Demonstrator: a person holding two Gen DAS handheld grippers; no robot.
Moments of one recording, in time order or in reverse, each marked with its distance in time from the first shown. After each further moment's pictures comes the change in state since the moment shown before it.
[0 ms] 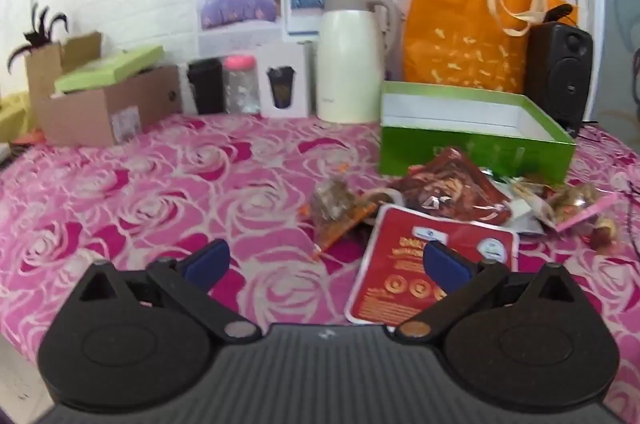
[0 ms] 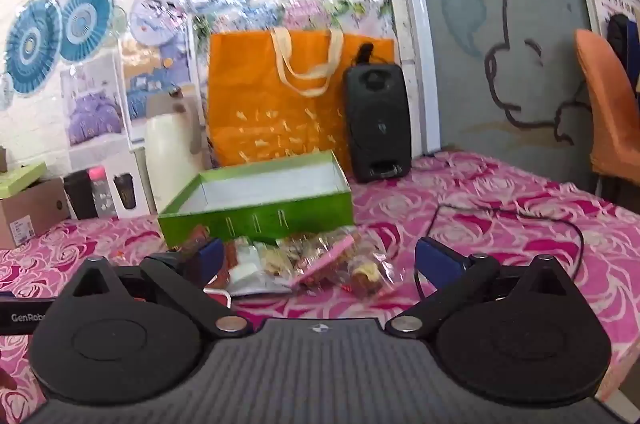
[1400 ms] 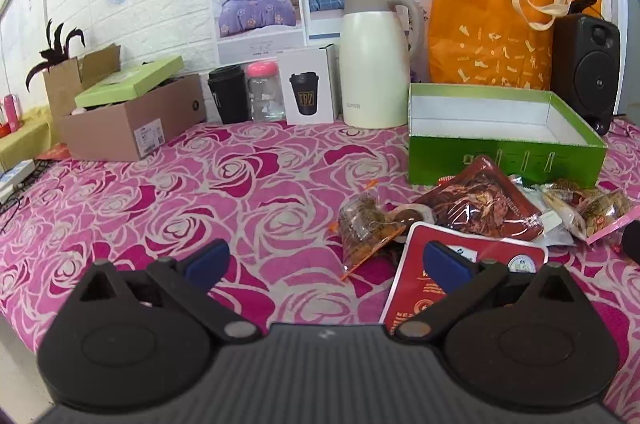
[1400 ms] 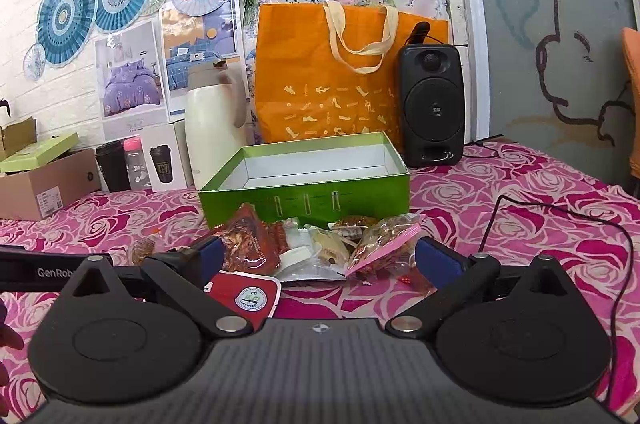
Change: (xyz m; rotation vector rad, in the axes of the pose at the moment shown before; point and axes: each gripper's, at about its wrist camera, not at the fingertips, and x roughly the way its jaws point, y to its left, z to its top) left arm 0.008 -0.001 0.019 0.039 0.034 0.081; right arm 0.022 0.030 0.001 -0.041 0.107 0.104
